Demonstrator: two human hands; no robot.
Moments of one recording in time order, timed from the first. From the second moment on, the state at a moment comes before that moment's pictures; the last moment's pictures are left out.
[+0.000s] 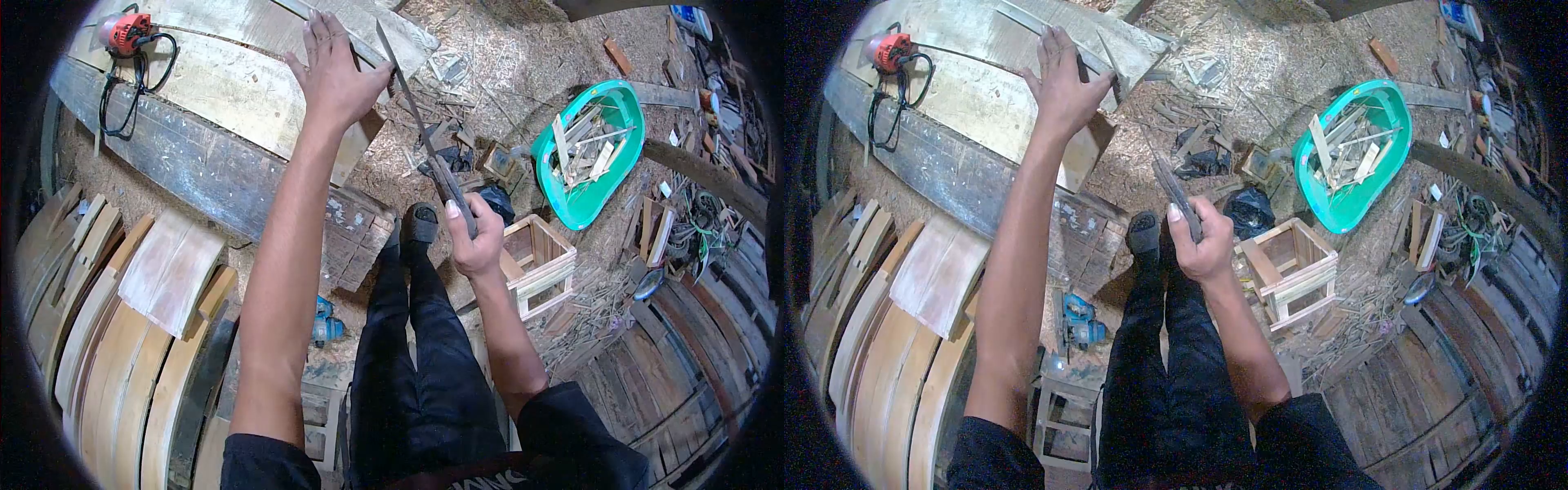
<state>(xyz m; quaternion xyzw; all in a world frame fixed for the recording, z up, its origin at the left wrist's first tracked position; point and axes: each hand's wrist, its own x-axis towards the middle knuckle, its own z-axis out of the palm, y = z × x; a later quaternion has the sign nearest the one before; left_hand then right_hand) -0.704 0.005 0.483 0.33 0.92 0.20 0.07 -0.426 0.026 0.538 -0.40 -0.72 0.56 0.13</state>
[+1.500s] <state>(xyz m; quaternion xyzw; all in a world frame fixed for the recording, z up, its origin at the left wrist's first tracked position) -0.720 -0.005 0.473 0.35 0.90 0.23 0.13 -0.449 0.049 0.530 -0.39 -0.72 0.57 0.13</state>
